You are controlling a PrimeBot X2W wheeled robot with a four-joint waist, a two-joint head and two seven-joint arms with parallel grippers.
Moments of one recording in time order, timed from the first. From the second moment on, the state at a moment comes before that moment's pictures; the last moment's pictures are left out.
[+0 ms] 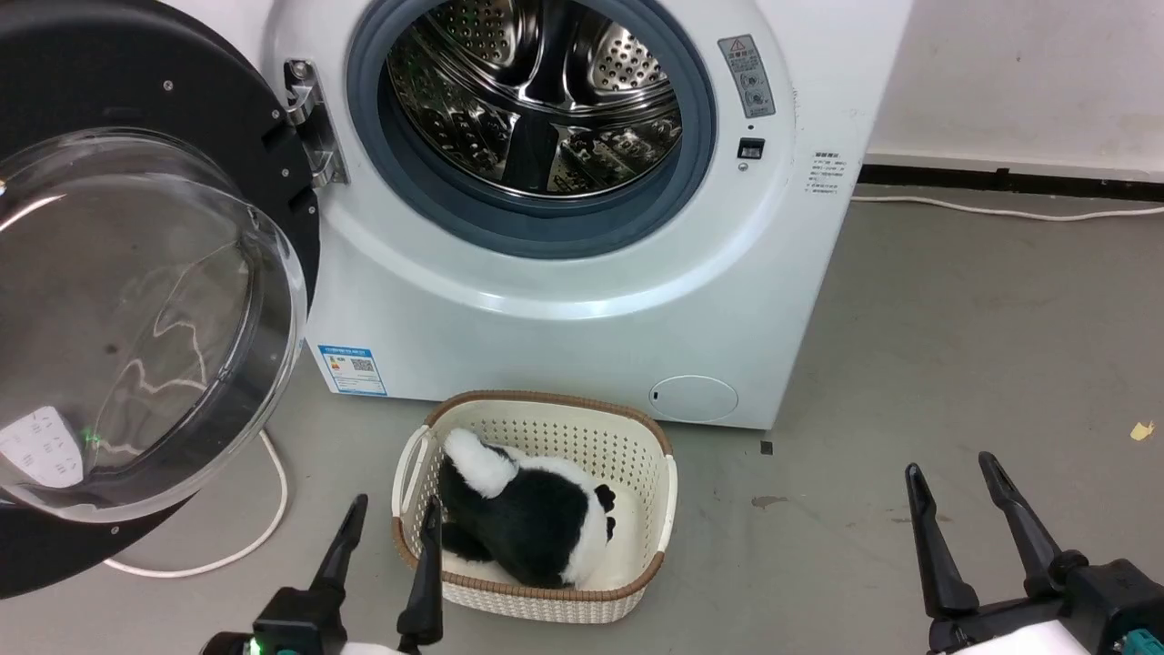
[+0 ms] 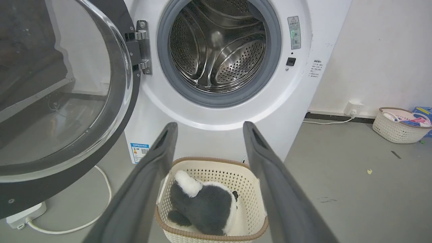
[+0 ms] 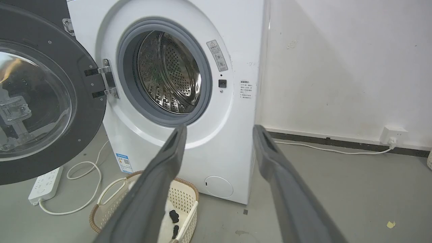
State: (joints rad) left arm 0.06 0.19 -0.26 0.05 -0.28 0.14 -0.26; right arm 0.07 -0.06 -0.05 0.00 0.09 0.13 -0.26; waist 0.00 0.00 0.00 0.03
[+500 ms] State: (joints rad) left arm 0.06 0.17 -0.23 0.03 -0.27 0.13 -0.23; right arm 0.07 -0.06 -0.05 0.00 0.08 0.13 -0.23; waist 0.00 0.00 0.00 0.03
